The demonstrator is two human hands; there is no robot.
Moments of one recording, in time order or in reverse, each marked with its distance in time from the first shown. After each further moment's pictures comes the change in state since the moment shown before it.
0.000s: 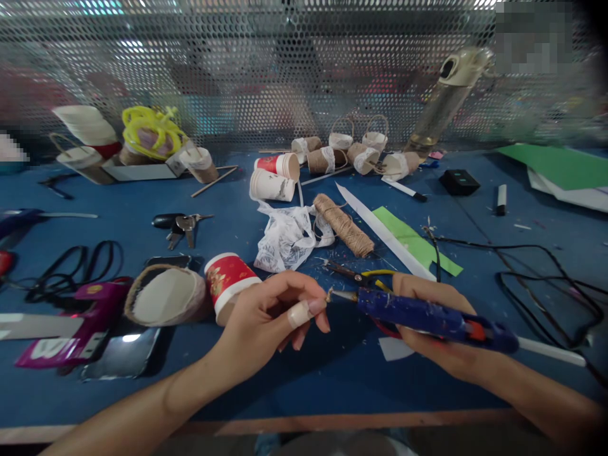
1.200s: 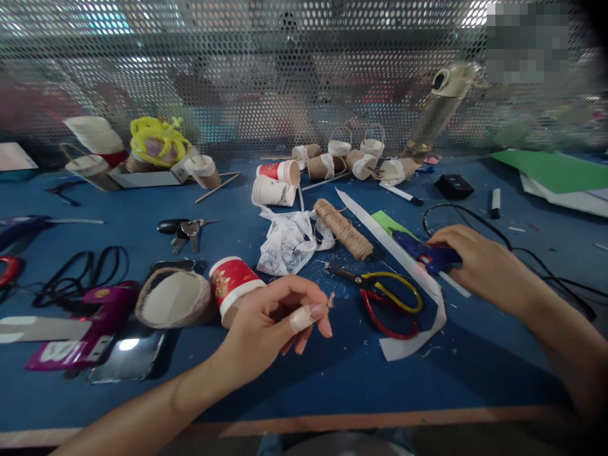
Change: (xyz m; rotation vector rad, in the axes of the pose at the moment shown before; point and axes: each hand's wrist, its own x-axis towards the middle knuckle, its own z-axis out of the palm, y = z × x) left_hand -0.003 -0.001 -0.001 -0.020 -0.047 0.093; right_hand 0.014 0.025 -0.090 -0.988 0.007 0.223
